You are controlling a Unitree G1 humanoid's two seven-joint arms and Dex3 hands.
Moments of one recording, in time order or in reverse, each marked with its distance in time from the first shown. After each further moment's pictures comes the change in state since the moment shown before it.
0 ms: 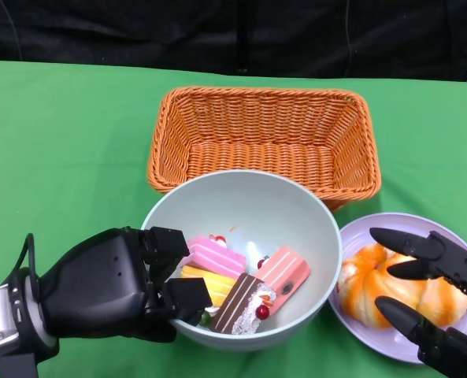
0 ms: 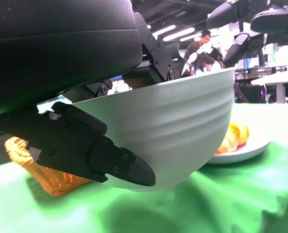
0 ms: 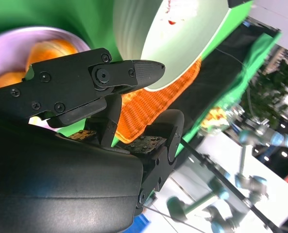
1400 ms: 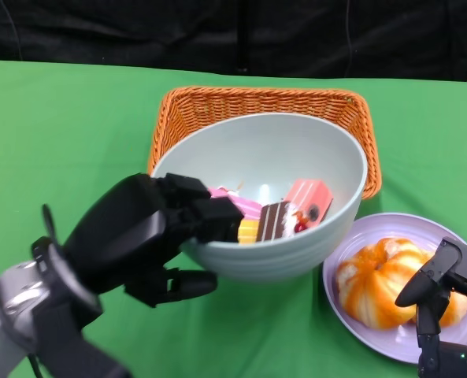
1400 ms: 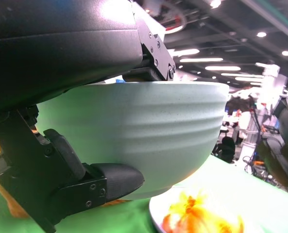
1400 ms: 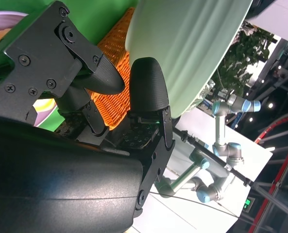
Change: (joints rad) left arm 0.108 -0.311 0.340 -0.125 -0.530 0.070 -0.643; right arm -0.059 0.045 -0.044 0.202 0.096 -0.238 -0.076
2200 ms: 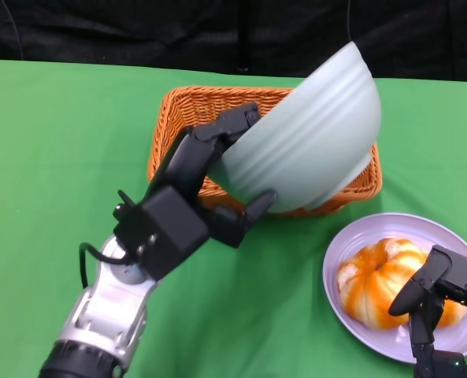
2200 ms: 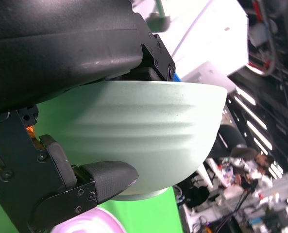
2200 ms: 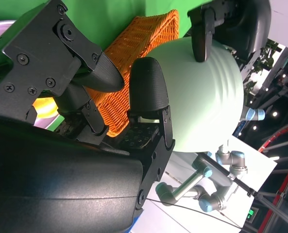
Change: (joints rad) left arm -0.150 -0.466 0.123 0.272 -0.401 0.354 -0.185; right arm 0.014 0.000 0.008 0.004 -0.018 0.000 0.016
